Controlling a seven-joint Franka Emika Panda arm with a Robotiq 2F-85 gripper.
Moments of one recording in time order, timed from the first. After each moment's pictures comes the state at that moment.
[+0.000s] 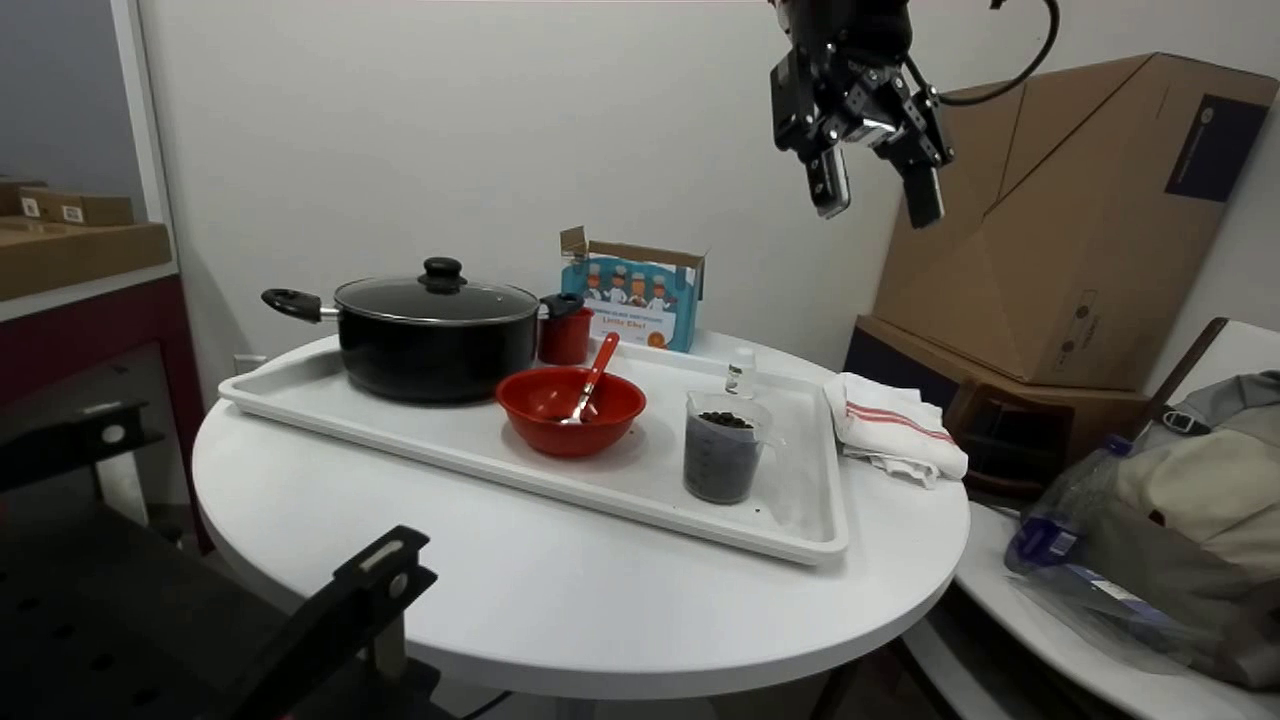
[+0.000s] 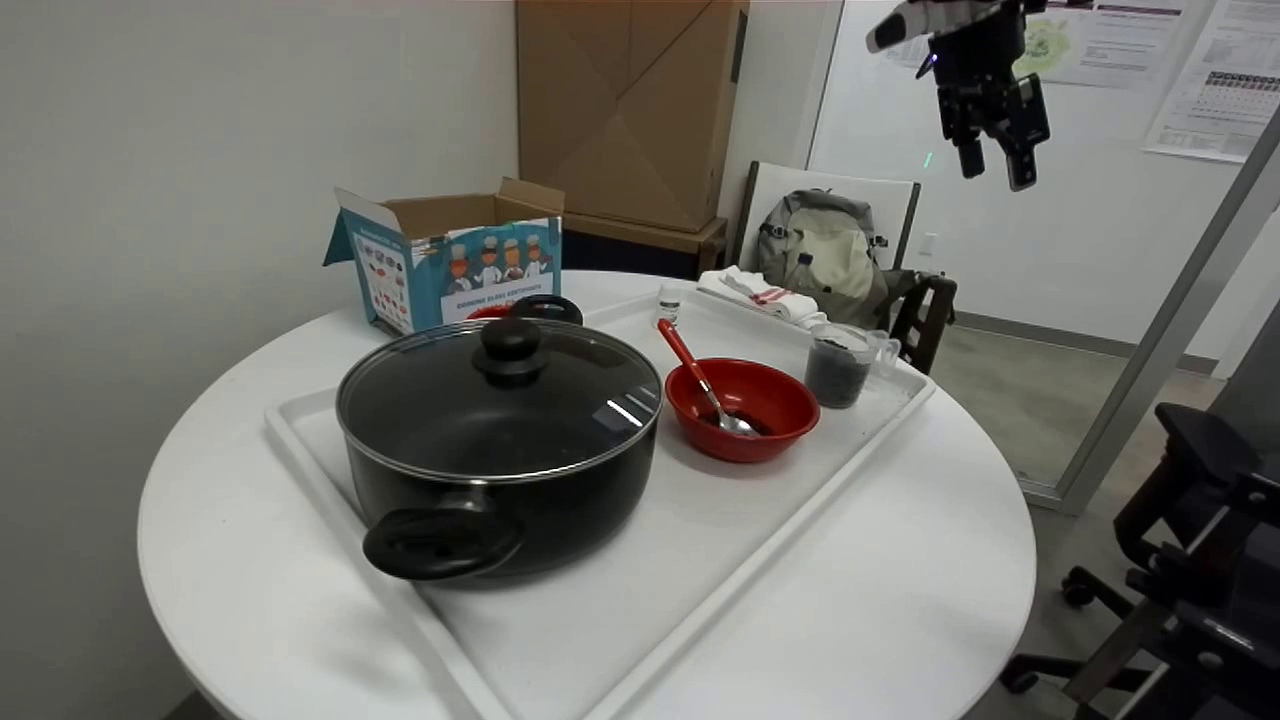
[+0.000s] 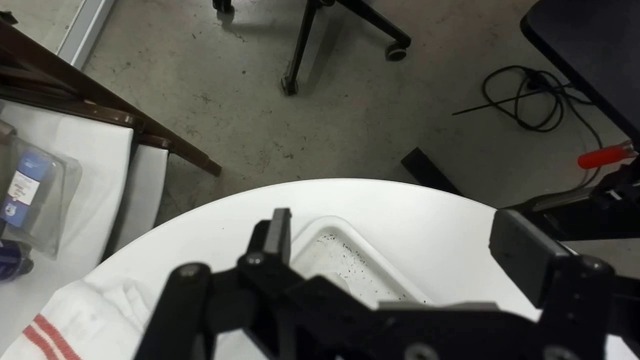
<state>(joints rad) -0.19 0.29 -0.12 -2.04 -0.56 2.05 -0.85</state>
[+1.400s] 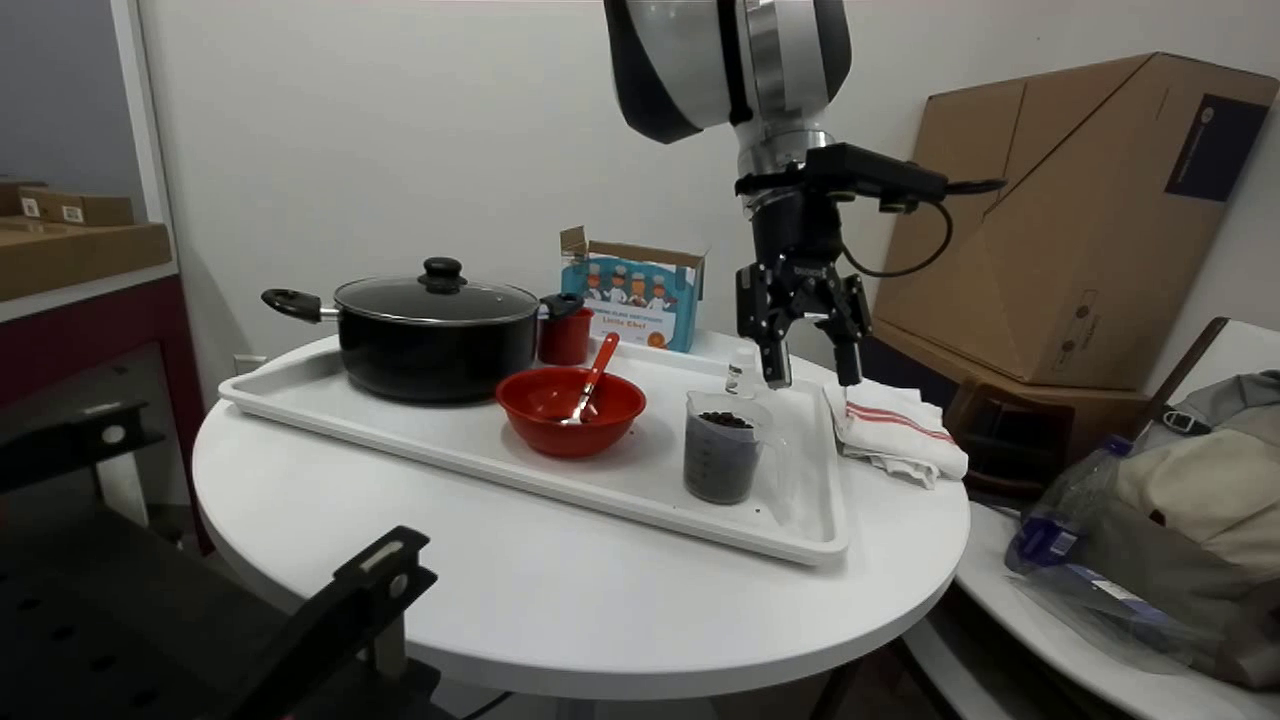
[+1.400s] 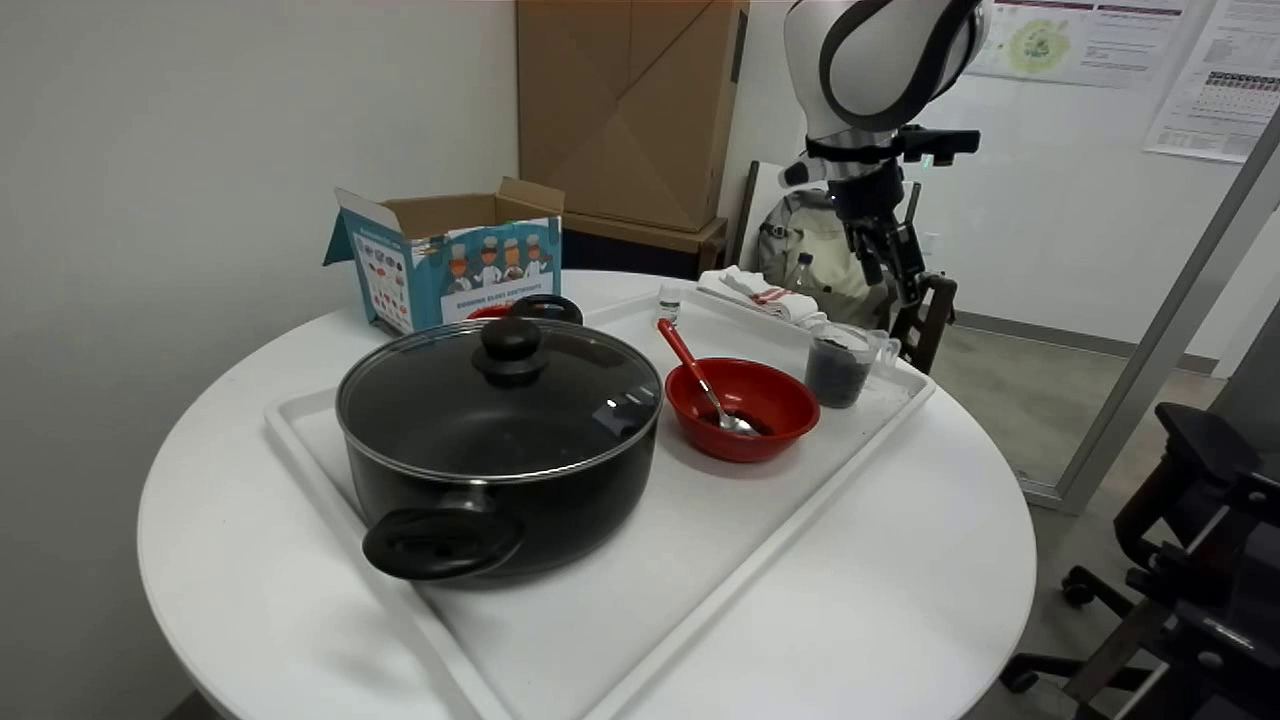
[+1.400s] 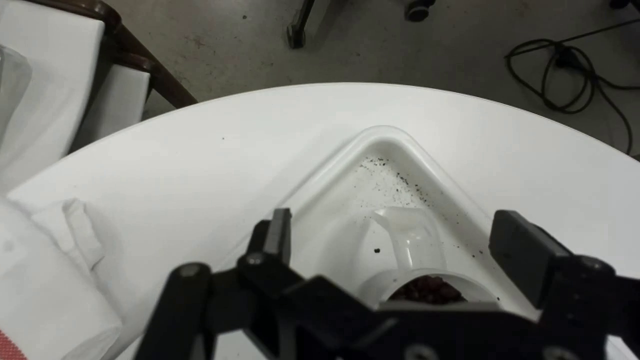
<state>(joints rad) -0.19 0.69 -0.09 -1.79 -0.54 2.18 -0.85</state>
